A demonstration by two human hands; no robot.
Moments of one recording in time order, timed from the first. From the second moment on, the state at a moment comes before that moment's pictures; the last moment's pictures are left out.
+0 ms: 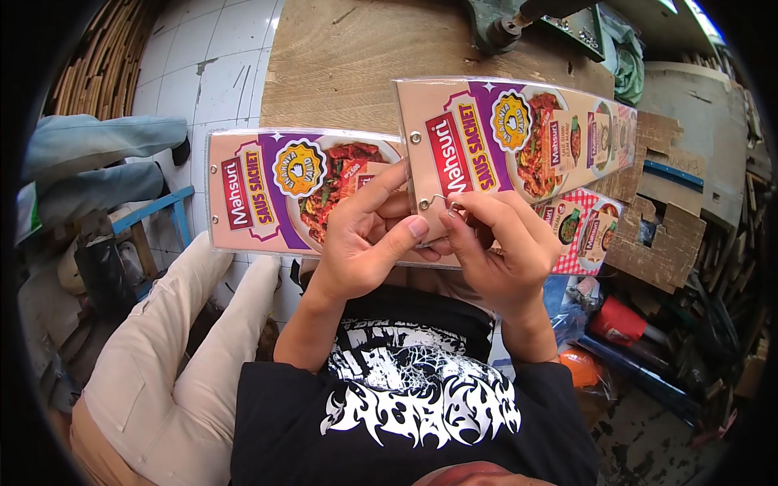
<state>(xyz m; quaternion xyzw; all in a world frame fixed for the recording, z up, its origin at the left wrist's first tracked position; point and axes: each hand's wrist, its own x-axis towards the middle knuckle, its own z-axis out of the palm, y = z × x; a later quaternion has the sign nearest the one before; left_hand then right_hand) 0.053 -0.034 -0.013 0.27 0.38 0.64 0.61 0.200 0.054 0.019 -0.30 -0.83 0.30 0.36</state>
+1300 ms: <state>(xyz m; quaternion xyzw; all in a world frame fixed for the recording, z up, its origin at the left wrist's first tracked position) 0.056 -0.037 -0.019 0.25 0.36 0.66 0.61 0.207 0.061 0.030 -0.29 -0.80 0.40 0.34</state>
